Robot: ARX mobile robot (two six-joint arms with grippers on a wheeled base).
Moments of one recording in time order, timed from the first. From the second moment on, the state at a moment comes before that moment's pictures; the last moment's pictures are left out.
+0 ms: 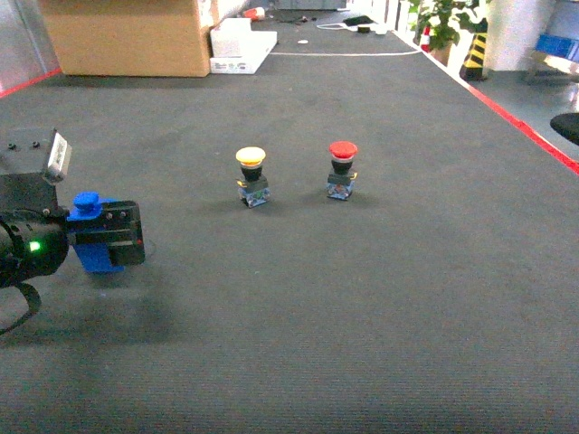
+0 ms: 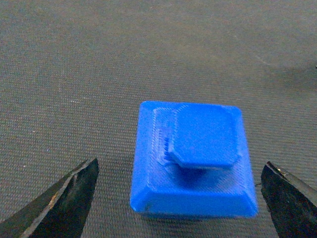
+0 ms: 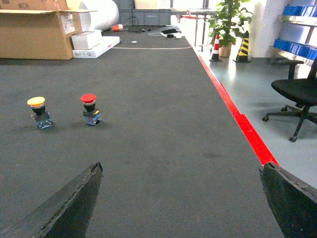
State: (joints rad) left arm -0.05 2.02 0.81 0.72 -0.09 -0.09; right arm 0.00 0.01 0.01 0.00 0.00 0.00
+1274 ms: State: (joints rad) left arm -0.11 0.97 0.22 0.43 -0.26 -0.13; right arm 0.00 0.01 0.01 0.00 0.00 0.00
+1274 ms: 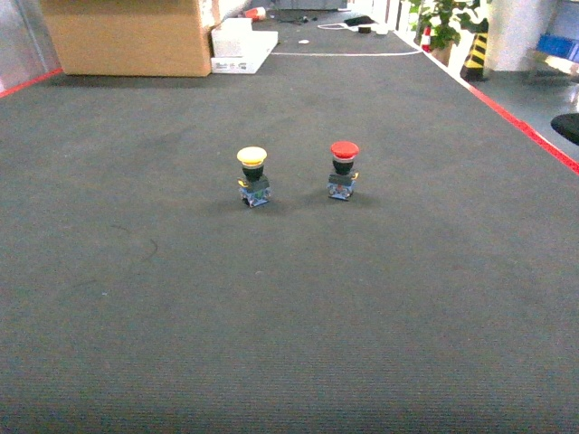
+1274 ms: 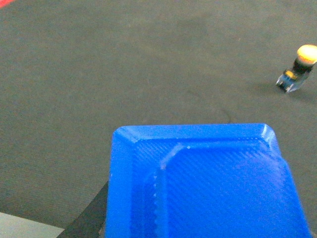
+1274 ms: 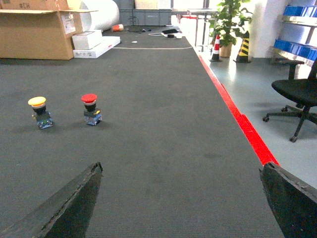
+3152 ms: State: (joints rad) left arm -0.25 0.21 0.25 -0.19 -0.42 -0.15; right arm 0.00 0.01 0.01 -0.01 0.00 0.00
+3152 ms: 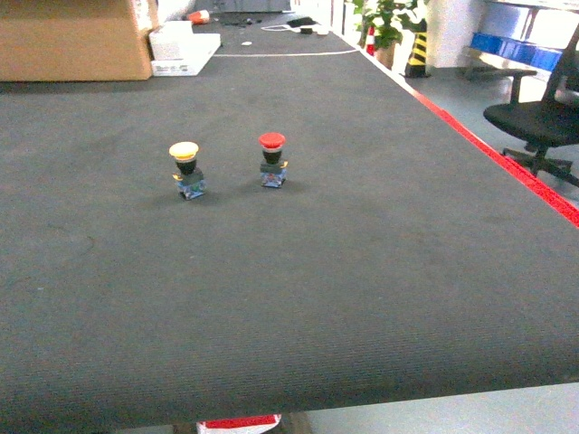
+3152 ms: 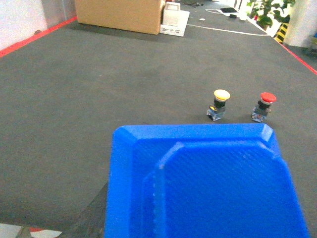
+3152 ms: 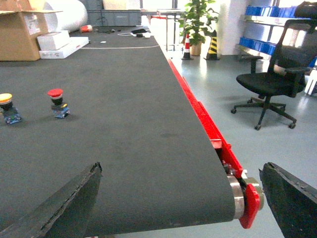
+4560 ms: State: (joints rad) left arm -0.25 0.21 0.25 -0.19 -0.42 -0.15; right arm 0.00 0.01 0.01 -0.01 0.00 0.00
